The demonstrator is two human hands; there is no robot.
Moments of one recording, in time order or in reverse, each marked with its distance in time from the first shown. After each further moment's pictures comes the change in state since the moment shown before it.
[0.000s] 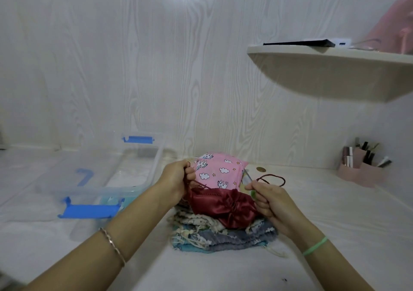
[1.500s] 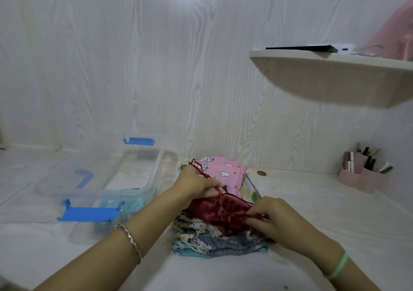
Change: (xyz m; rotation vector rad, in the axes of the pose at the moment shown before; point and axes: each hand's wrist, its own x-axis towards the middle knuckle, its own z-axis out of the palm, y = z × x) left_hand -0.002 -0.011 0.016 0.411 -0.162 0.063; right_hand -0.036 -0.026 0.002 -1.347 -0.252 -0.449
